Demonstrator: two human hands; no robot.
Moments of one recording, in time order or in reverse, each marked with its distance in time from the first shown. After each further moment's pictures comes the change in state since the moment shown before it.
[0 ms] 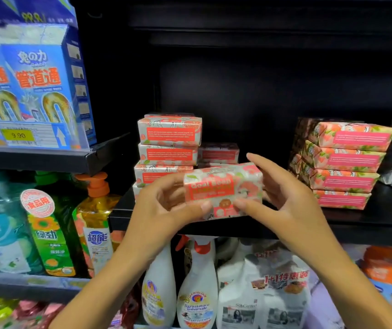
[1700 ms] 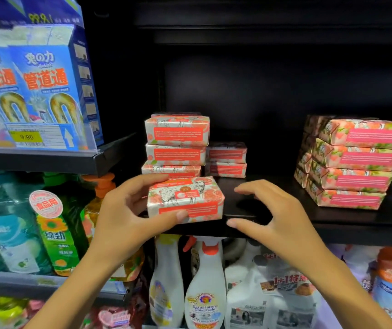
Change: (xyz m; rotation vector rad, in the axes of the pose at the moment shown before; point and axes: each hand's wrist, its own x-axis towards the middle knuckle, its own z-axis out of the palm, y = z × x) left_hand -0.009 -0.007 -0.050 0.267 0.154 0.108; right_hand 0.002 0.042 0.014 -0.489 -0.037 -0.143
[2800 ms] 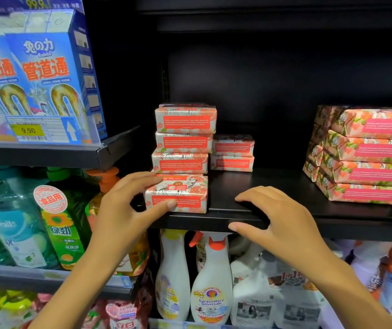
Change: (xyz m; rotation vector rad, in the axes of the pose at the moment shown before) left_hand 0.006 -0.032 -0.017 0.489 0.068 0.055; right_hand -0.005 0.007 0.017 -0.277 -0.058 0.027
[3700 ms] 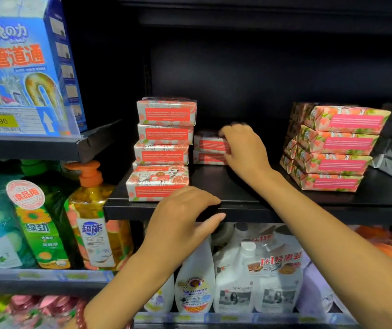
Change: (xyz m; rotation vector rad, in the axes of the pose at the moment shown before) left_hand -0.018 0.046 0.071 0.146 -0.144 0.454; right_hand 0.108 0.024 0.001 -0.352 0.074 0.083
